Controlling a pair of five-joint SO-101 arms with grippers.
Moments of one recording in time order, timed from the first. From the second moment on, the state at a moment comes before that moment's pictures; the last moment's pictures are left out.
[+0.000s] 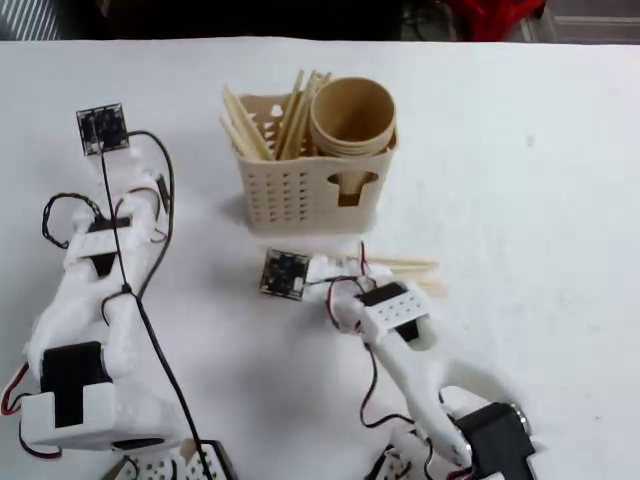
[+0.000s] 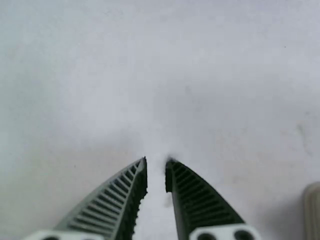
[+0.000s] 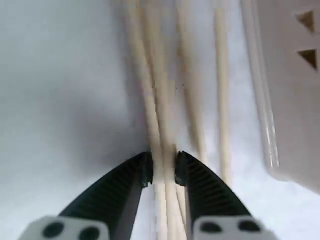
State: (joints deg) left arm -17.5 -0.5 42.5 10.2 3.8; right arm -27.7 -14.3 62.0 24.9 57.5
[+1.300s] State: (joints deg) left arm -17.5 -0.5 42.5 10.2 3.8; right arm -30.3 -59.2 59.9 46.9 40.1
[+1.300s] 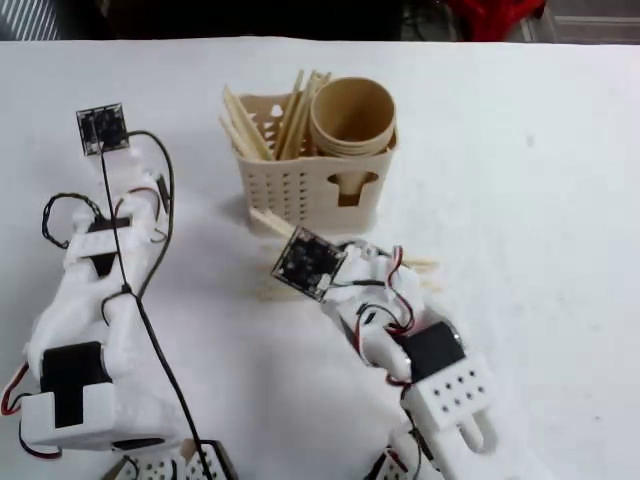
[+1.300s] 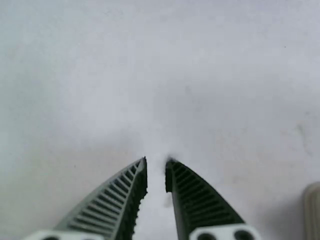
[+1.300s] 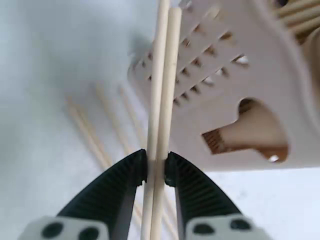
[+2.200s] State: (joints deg) left arm -17.5 -0.5 42.5 10.2 3.8; right arm -31.9 -10.4 -9.2 29.2 4.6
